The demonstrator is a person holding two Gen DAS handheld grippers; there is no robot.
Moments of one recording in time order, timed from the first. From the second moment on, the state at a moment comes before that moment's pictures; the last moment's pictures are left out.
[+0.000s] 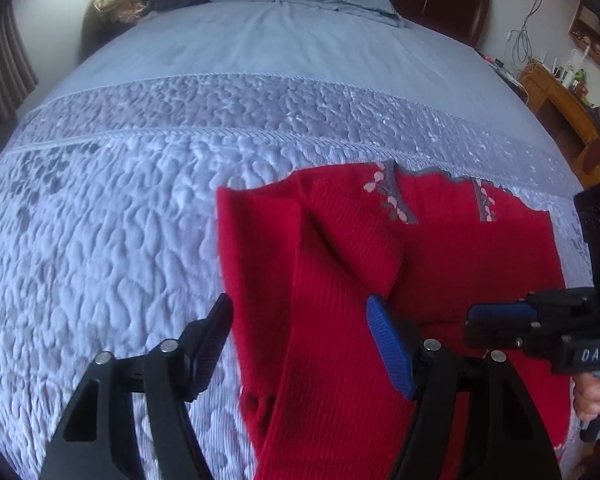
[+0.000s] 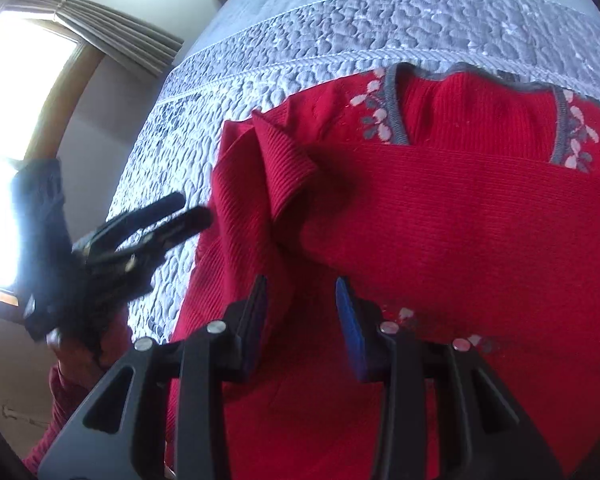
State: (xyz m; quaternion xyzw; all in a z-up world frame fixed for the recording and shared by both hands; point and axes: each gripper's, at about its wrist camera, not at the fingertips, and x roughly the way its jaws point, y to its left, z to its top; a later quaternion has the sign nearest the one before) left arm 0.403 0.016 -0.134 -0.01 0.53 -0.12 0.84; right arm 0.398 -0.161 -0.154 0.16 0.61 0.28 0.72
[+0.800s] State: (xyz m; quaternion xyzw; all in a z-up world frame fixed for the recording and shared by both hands) left arm 0.401 0.128 -0.124 -0.09 0.52 -0.04 0.85; right arm 0.424 -0.134 -0.167 0.18 0.61 0.27 0.72
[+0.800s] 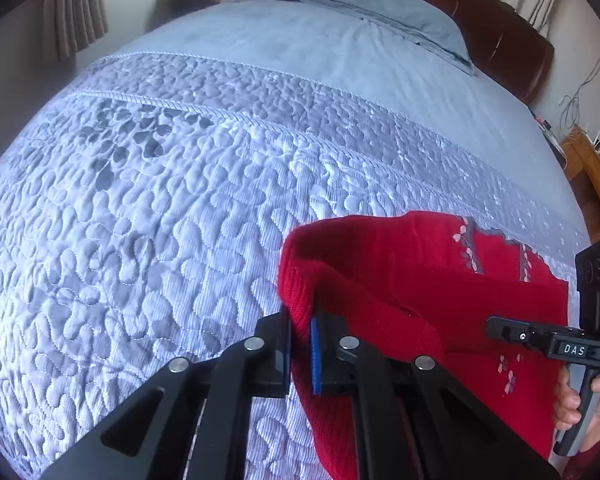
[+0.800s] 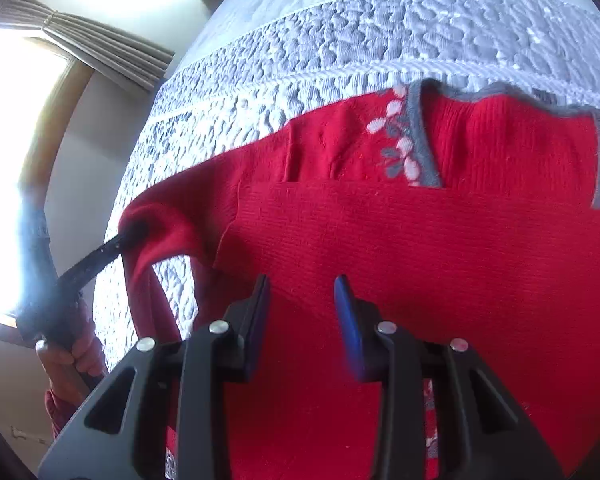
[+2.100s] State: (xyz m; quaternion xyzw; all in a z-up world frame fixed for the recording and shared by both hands) left arm 0.282 0.228 -0.105 -0.13 0.52 0.04 0.84; right arm 0.177 0.071 -0.161 -0.10 0.62 0.46 0.63
